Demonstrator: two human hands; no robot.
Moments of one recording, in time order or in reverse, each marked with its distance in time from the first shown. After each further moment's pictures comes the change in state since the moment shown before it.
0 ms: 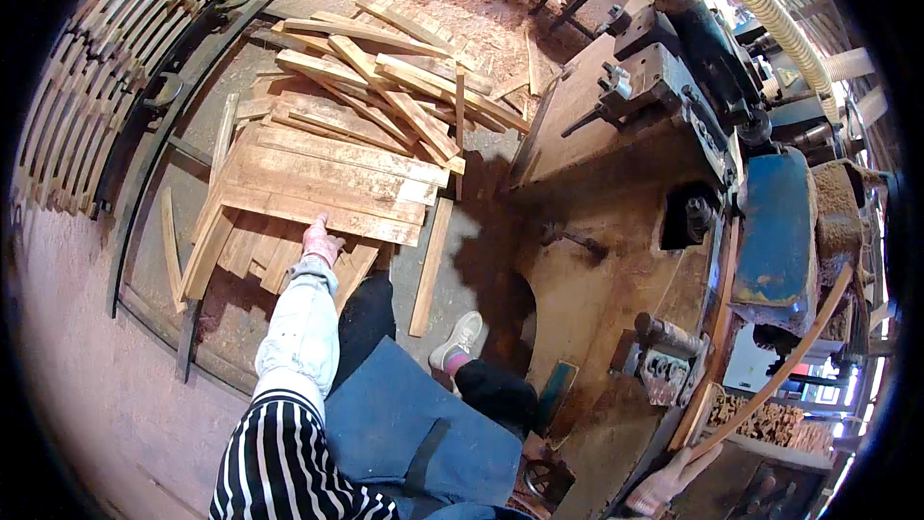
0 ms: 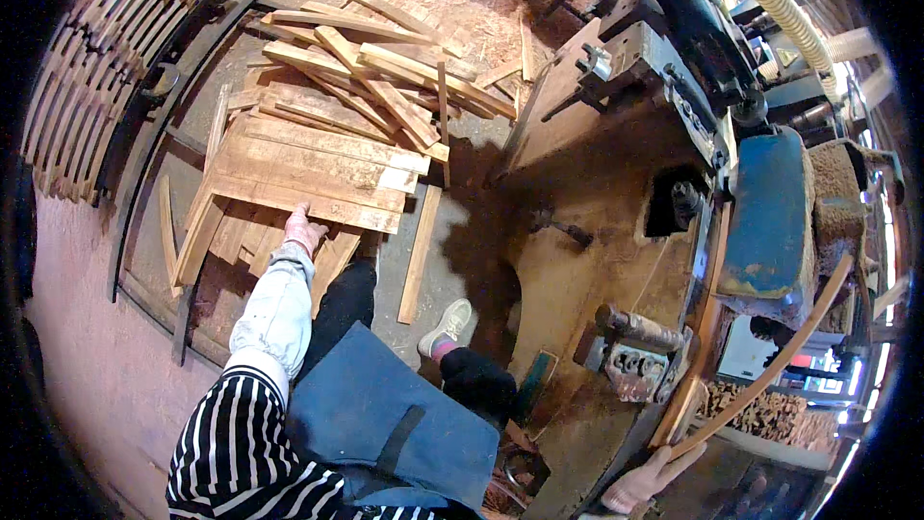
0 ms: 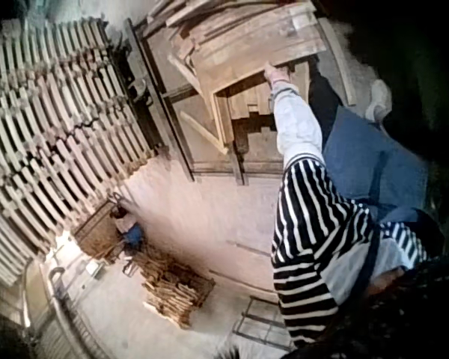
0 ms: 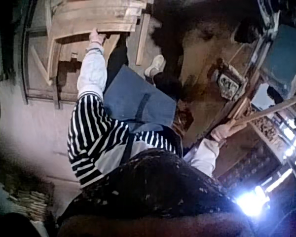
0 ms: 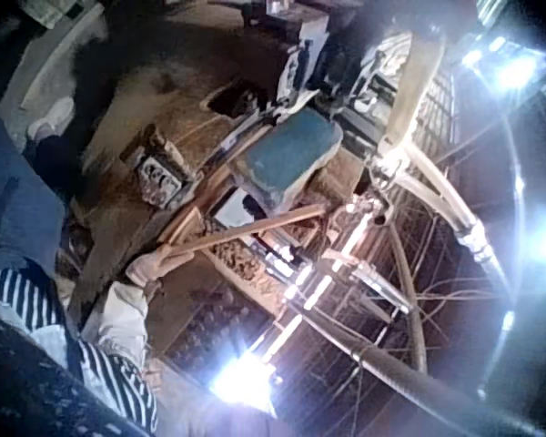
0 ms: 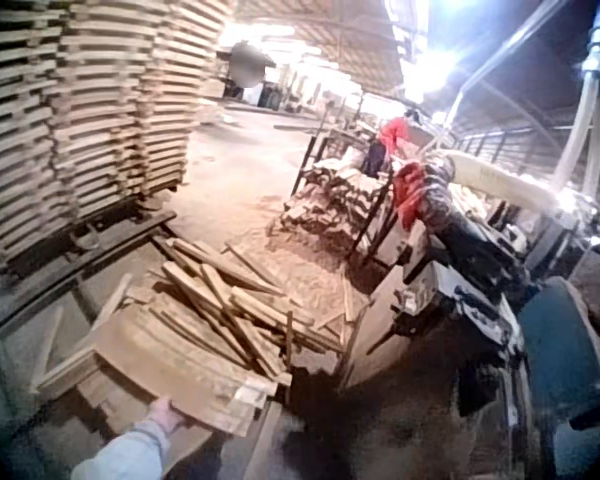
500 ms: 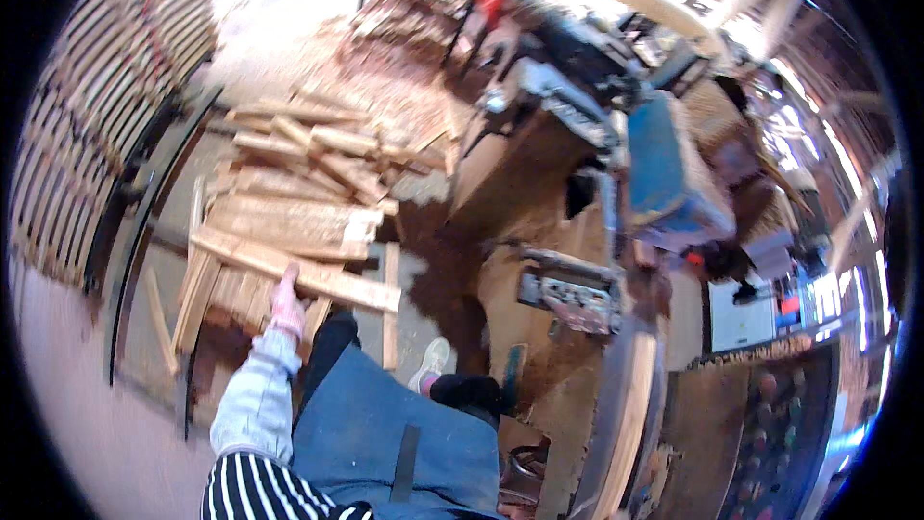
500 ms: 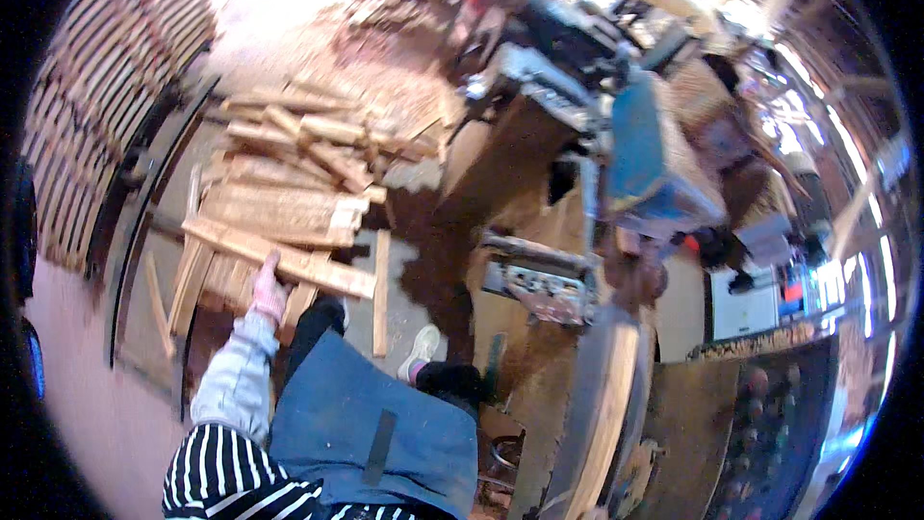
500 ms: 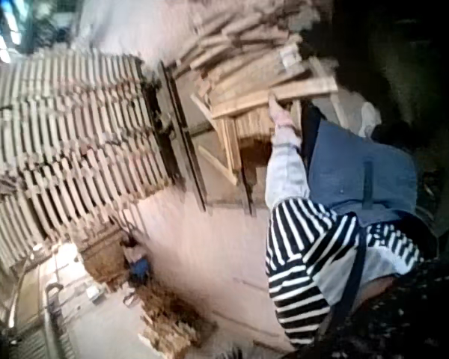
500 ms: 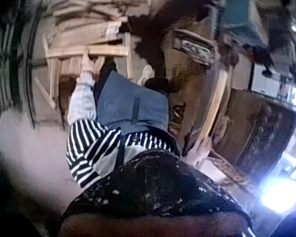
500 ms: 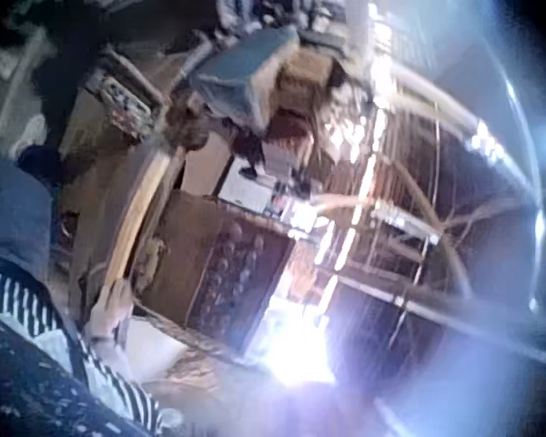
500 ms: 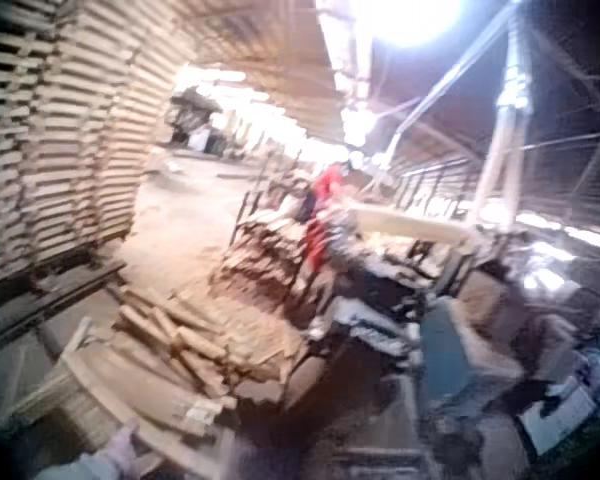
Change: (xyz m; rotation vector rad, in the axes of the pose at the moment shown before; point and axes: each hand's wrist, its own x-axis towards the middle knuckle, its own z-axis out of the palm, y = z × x) left_hand -0.248 0.006 0.006 0.214 -0.433 0.259; right_hand -0.201 0.020 -0.199 -0.857 -0.213 -0.372
